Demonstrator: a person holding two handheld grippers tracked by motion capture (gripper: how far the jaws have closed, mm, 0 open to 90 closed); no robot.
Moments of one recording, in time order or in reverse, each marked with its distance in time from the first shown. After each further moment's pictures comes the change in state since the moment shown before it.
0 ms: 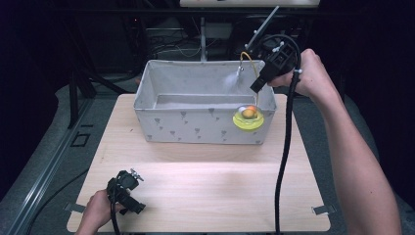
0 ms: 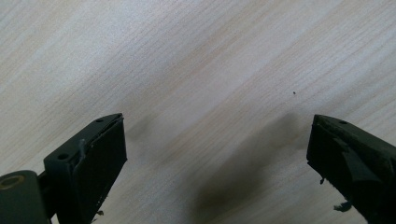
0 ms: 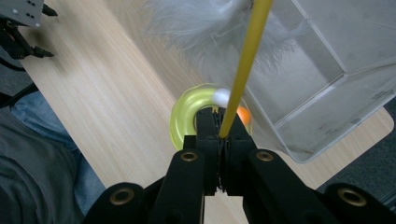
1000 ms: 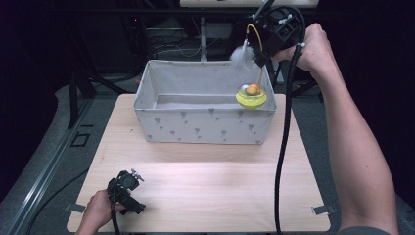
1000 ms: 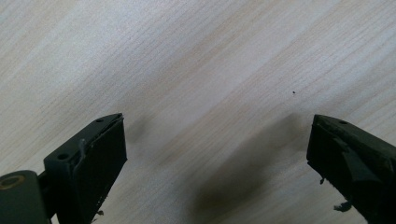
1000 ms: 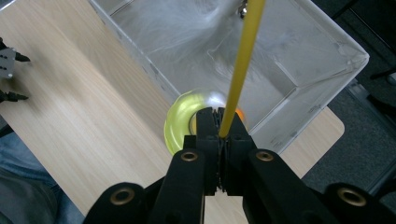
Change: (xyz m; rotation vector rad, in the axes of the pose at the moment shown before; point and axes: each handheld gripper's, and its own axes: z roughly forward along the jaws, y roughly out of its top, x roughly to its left) left arm -0.001 0.001 0.001 0.009 -0.002 0.006; right arm -0.034 0.024 -0.028 -0.070 -0.082 0.089
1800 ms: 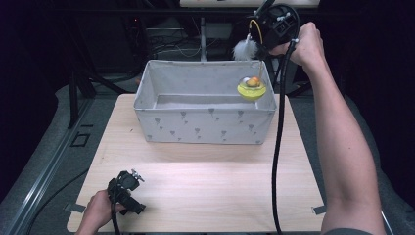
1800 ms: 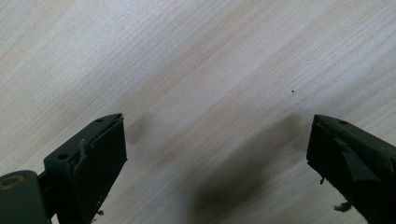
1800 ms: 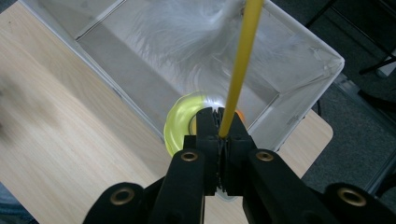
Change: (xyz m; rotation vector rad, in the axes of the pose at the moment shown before) left arm 0.000 0.000 0.000 0.003 0.002 0.006; right arm -0.037 0.014 0.026 -0.024 -0.034 0.074
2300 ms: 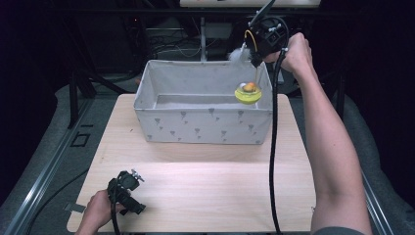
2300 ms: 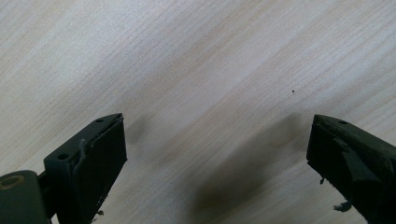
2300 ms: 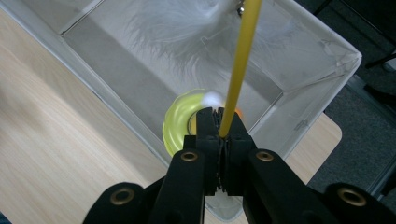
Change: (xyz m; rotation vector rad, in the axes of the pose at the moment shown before) left arm 0.000 0.000 0.000 0.000 -0.001 0.001; right arm -0.009 0.002 0.040 0.028 -0.001 0.007
